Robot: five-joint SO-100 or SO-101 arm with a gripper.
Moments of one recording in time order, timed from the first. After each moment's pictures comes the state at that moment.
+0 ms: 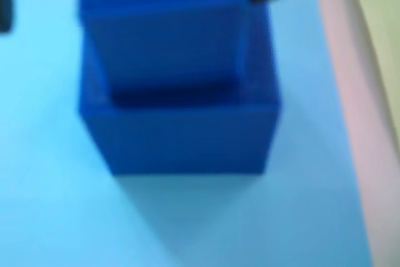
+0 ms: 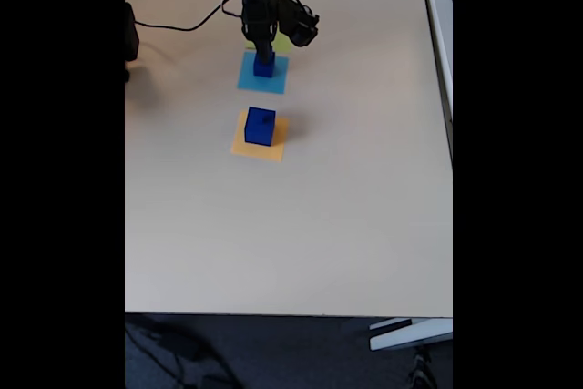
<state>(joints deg) 2.1 79.4 87.0 68.2 95.3</state>
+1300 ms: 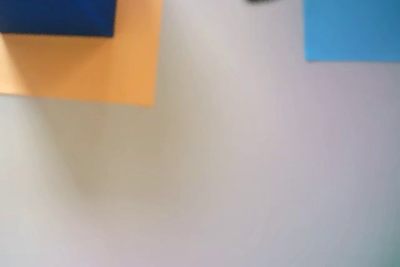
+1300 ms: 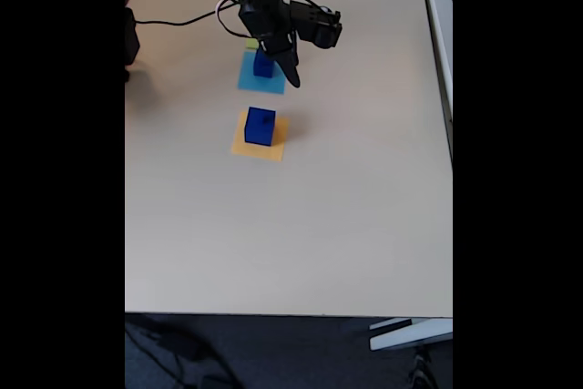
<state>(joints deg) 16.1 79.5 75.1 65.5 73.2</state>
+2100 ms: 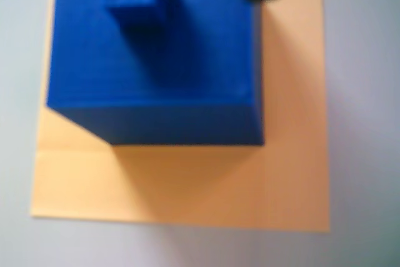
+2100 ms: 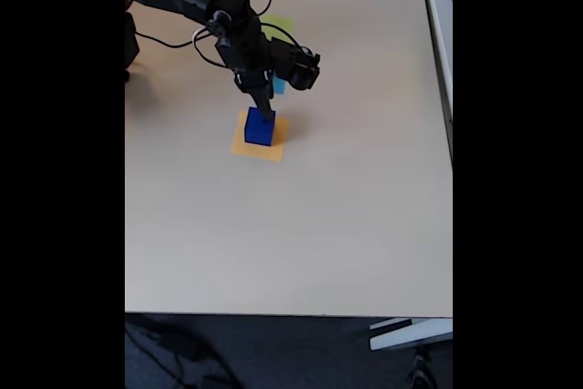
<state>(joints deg) 25.1 81.5 82.4 64.4 68.1</state>
